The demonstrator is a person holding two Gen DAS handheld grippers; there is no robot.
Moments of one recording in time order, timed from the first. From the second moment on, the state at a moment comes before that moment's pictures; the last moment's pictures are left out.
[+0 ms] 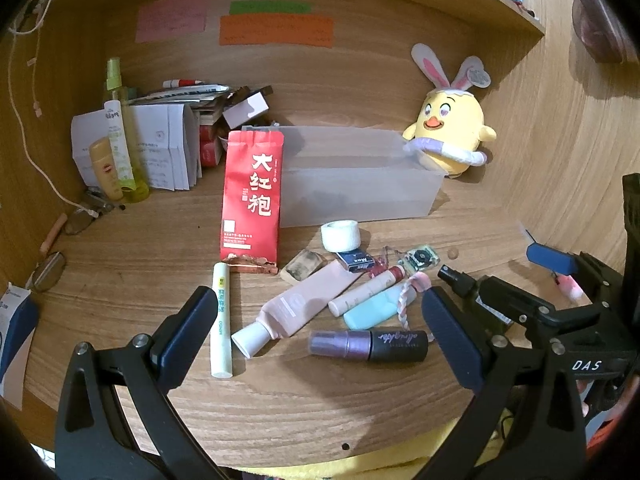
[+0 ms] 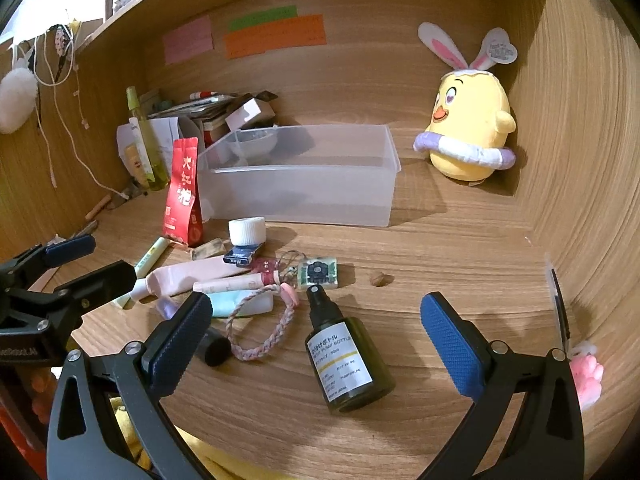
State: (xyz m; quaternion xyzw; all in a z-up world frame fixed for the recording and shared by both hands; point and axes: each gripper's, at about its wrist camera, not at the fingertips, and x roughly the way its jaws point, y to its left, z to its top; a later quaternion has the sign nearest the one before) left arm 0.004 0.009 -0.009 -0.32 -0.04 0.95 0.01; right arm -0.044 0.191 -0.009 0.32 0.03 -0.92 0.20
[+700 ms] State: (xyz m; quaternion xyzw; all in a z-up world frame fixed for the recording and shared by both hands) left arm 0.000 -0.024 -0.024 -0.34 -0.05 0.94 -0.01; right arm -0.066 0.203 -0.022 0.35 0.04 -0.91 0.21
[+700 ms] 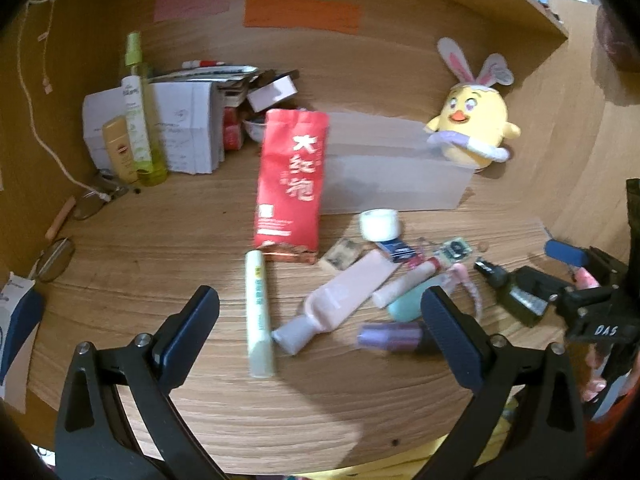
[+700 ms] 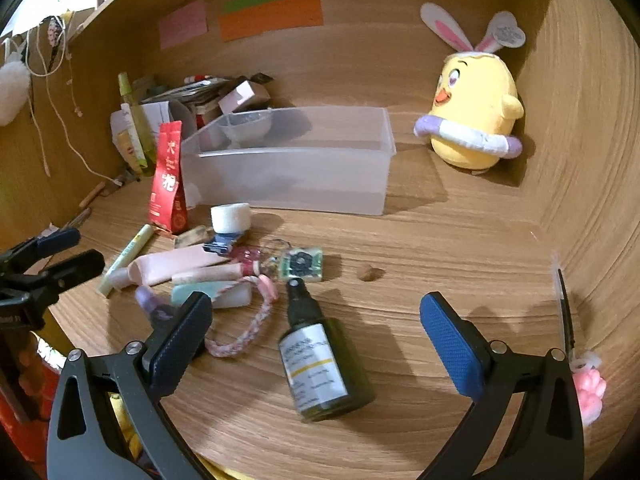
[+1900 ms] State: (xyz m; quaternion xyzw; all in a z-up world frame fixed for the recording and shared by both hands) left arm -0.039 -0.076 -0.059 -0.41 -0.06 0.91 -0.08; right arm -0.082 0.205 -0.043 0.38 0.03 -0.90 0.23
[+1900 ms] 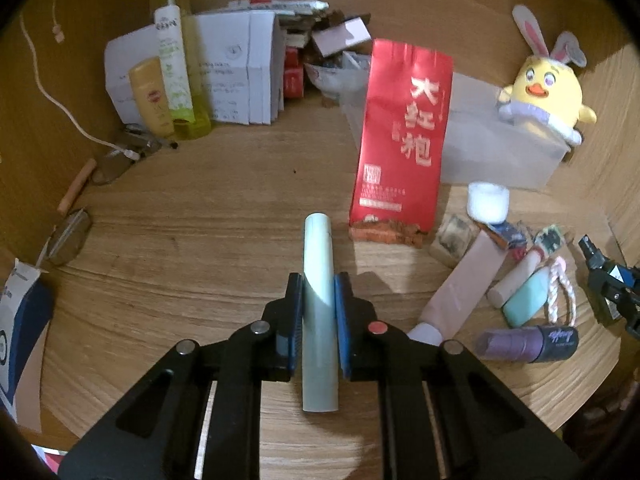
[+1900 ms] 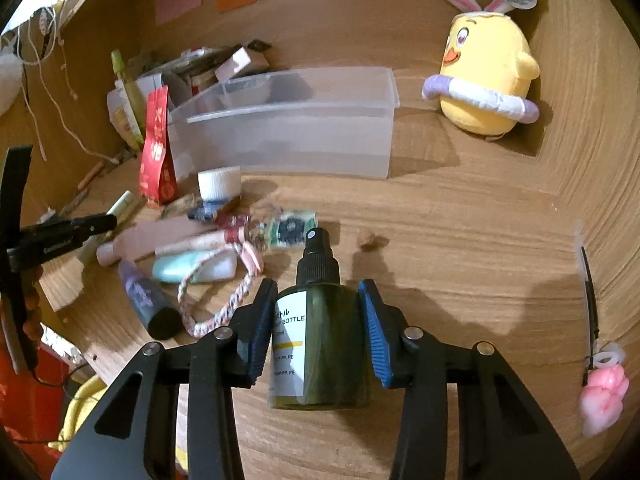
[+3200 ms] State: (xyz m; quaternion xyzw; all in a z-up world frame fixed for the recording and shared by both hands) left arm -0.101 -0.011 0.042 -0.29 -0.06 0.95 0.00; right arm -0.172 0.161 0.057 0.27 0.01 -0.93 0.26
